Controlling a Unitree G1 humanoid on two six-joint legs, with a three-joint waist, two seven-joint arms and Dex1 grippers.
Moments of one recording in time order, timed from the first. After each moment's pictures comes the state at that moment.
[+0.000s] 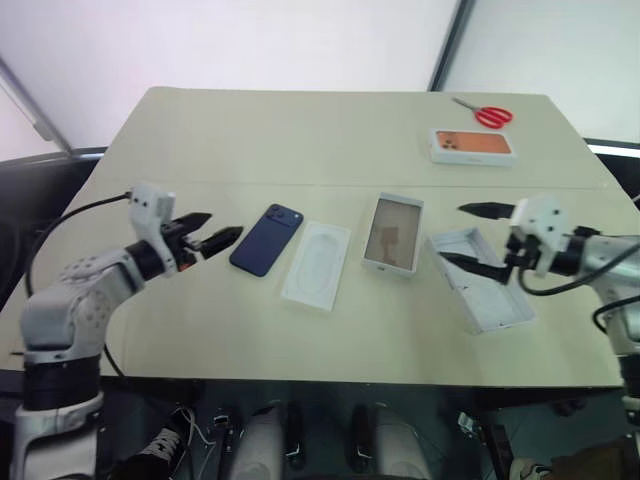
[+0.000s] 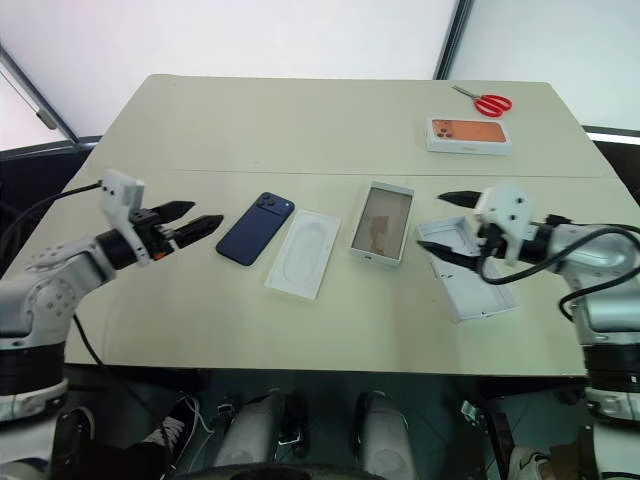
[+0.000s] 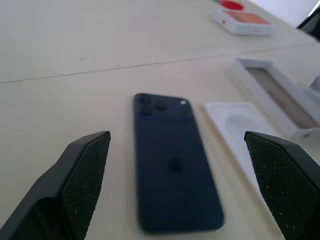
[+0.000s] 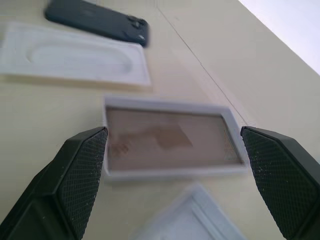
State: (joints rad) left arm -0.41 0.56 0.27 -0.17 -0.69 0.92 -0.60; right arm -0.35 -0.82 -0.10 0.00 0.33 0.10 1.09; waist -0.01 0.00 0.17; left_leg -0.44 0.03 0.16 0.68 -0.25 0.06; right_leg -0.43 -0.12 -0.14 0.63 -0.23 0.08
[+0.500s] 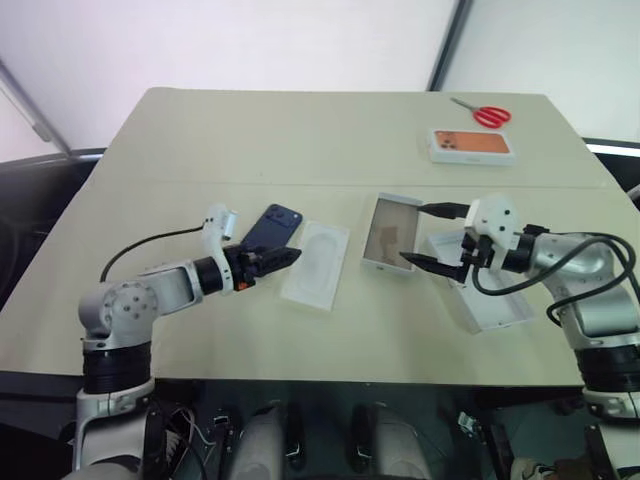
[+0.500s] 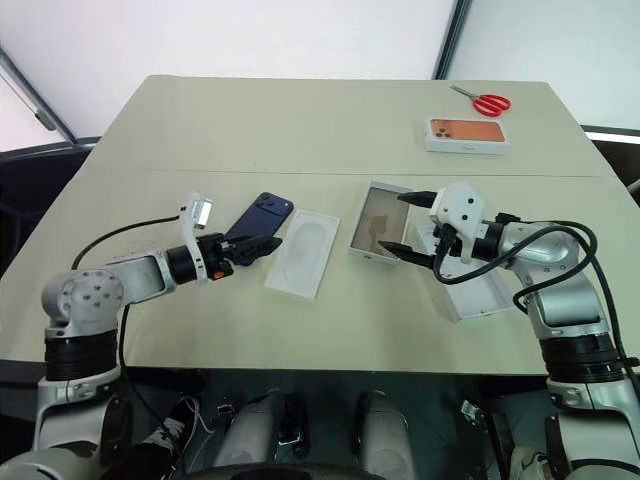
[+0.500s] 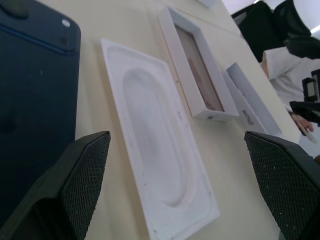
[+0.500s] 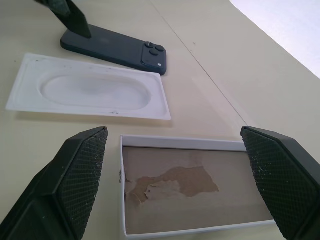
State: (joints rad) left arm -0.45 0.41 0.22 -0.15 -0.87 1.27 -0.43; right arm -0.39 -0.76 -0.05 -0.02 0.30 0.12 1.04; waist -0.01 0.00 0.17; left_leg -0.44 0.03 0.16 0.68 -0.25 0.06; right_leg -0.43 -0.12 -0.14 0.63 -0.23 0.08
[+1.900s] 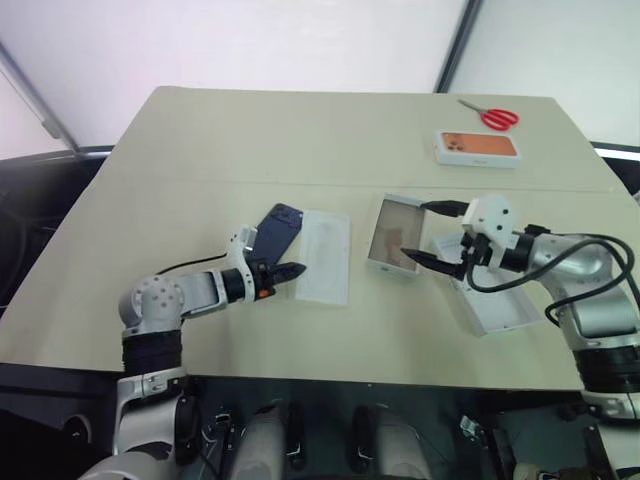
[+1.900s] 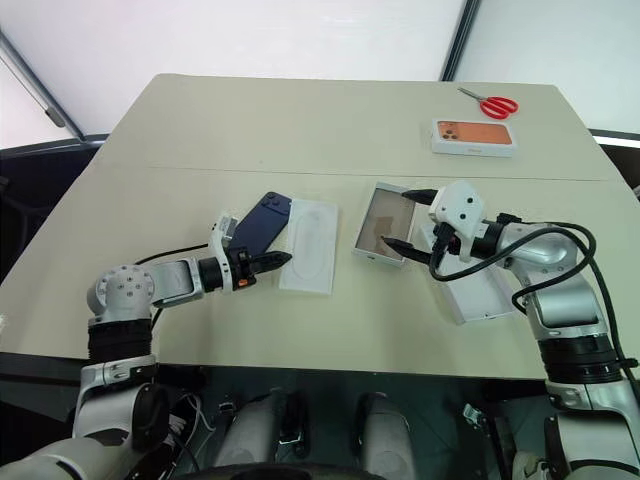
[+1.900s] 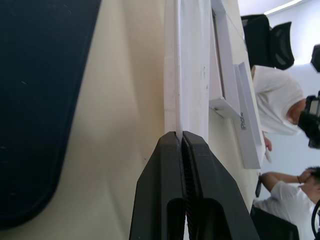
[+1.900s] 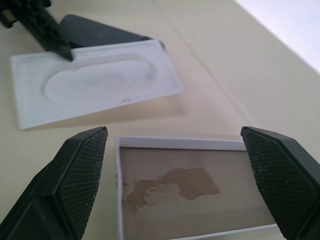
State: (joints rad) left arm -0.53 0.23 0.36 0.10 -0.89 1.39 -0.34; right arm -0.39 -0.74 -0.01 -0.02 0.28 0.17 1.01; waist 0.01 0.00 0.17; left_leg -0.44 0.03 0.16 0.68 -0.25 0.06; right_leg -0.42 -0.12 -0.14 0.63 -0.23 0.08
